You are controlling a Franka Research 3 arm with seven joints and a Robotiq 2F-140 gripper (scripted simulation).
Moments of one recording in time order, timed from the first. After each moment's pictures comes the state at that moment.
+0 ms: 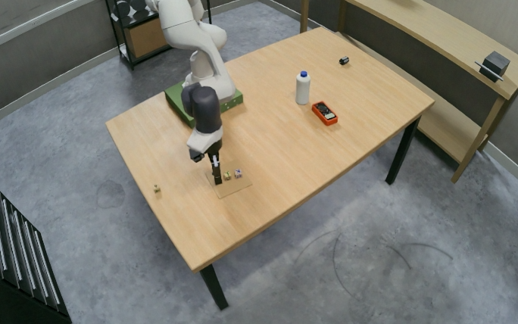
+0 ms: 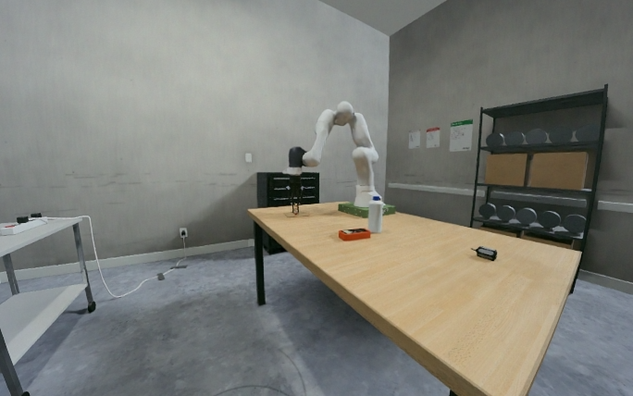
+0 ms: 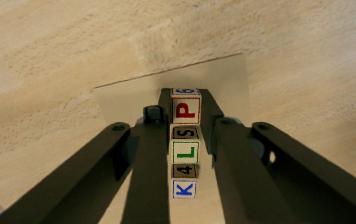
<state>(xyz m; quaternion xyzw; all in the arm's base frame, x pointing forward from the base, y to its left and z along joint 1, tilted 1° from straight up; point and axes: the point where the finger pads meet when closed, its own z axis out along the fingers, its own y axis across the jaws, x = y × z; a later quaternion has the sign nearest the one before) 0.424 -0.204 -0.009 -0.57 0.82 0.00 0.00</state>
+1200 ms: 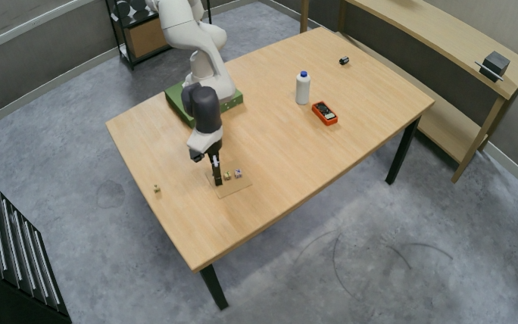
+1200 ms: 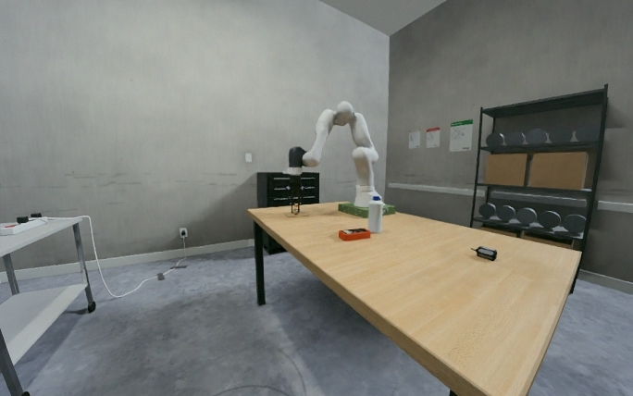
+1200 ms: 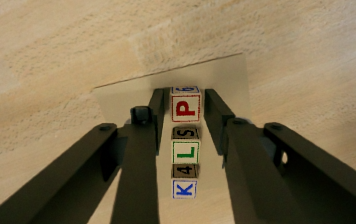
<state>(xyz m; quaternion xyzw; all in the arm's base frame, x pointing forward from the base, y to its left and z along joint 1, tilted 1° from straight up) 0.424 -0.204 -0.009 -0.57 0.82 0.00 0.00</state>
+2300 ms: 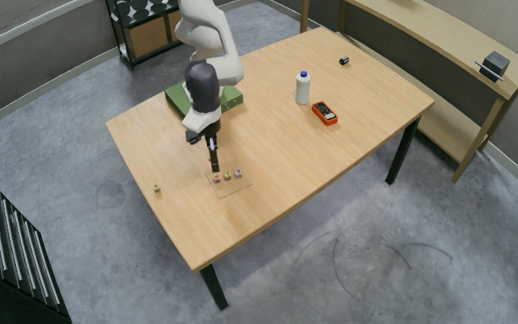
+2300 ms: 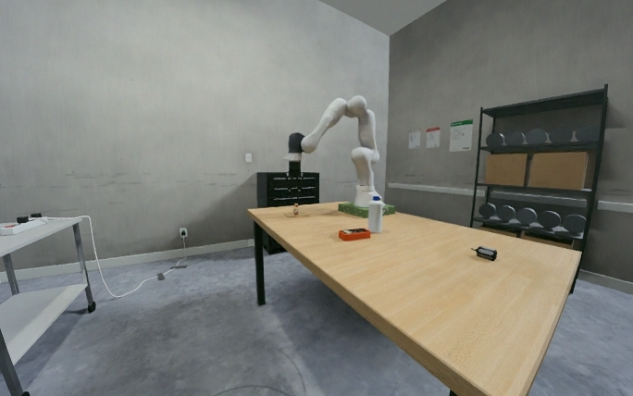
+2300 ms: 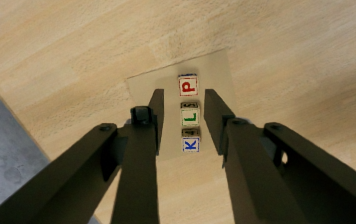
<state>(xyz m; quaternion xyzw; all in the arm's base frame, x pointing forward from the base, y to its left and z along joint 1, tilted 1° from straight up) 0.428 -0.207 0.079 -0.54 0.84 -0.01 0.00</state>
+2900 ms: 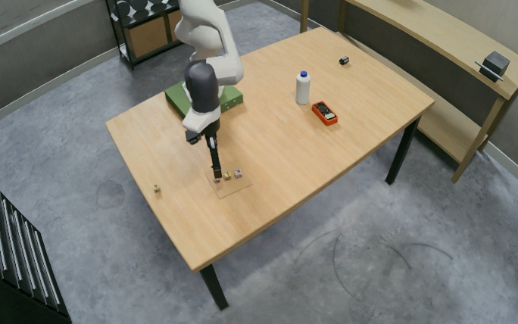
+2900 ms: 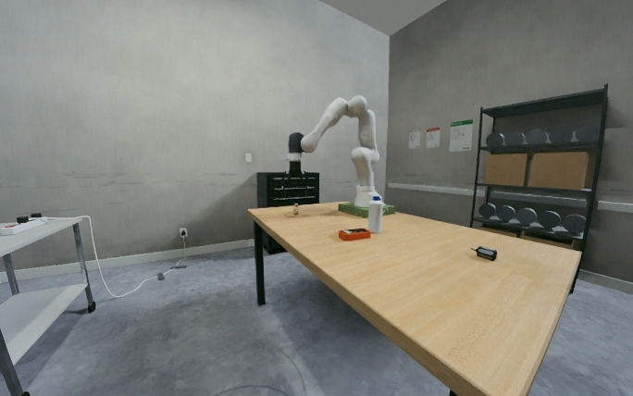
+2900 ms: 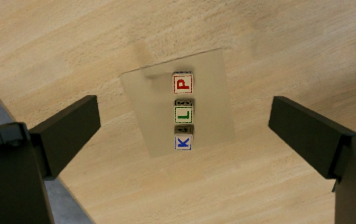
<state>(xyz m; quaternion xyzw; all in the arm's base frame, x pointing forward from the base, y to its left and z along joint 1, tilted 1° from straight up) 0.424 -0.204 0.080 -0.56 0.83 0.00 0.00</state>
